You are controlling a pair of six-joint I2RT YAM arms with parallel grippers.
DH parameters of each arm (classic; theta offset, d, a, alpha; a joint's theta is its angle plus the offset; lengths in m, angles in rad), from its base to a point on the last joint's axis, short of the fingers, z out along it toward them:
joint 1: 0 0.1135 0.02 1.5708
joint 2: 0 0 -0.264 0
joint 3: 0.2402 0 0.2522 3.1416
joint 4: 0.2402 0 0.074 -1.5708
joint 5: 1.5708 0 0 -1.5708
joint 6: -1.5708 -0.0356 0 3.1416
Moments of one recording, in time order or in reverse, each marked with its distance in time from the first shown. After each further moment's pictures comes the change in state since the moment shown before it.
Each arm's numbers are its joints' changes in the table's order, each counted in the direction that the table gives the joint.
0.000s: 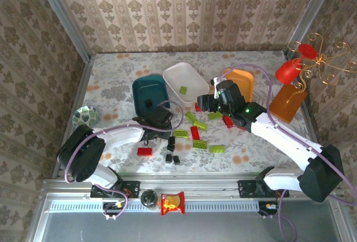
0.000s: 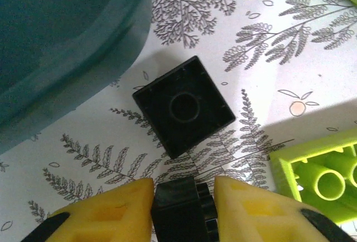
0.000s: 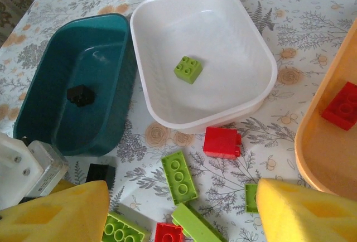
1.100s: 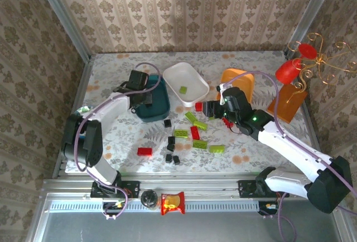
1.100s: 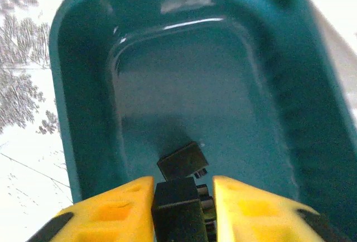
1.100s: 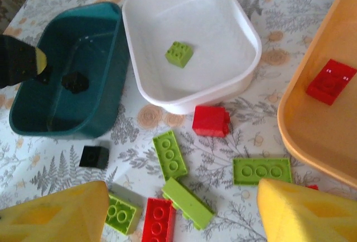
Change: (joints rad) left arm 0.413 -0.139 0.378 0.117 0.017 -0.075; right arm 0.000 0.129 -0.113 0.025 -0.009 -0.014
